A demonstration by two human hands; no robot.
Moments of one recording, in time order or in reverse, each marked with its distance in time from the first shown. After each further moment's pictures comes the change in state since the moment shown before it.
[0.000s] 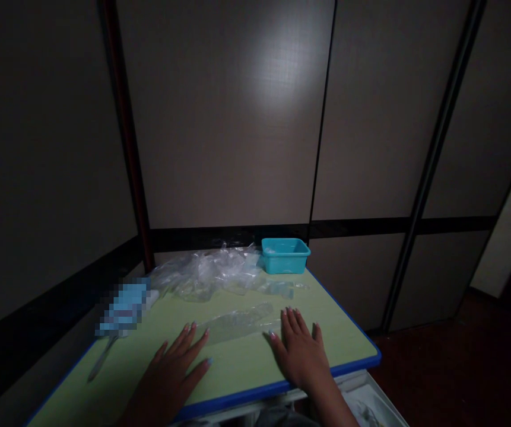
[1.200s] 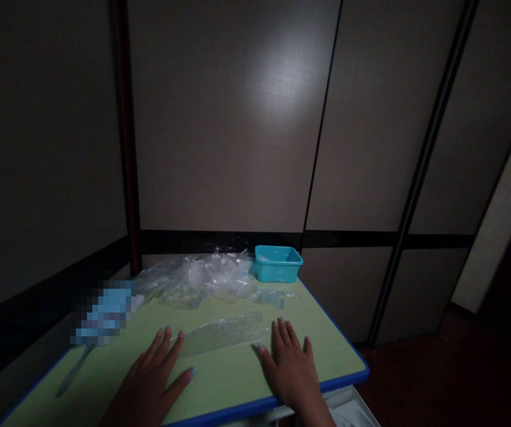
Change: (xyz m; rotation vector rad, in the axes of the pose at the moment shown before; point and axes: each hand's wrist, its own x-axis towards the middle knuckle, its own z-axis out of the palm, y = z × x) left_hand 0.004 -0.009 0.018 0.059 0.182 -0.082; right_hand -0.002 0.001 0.001 -0.009 0.022 0.024
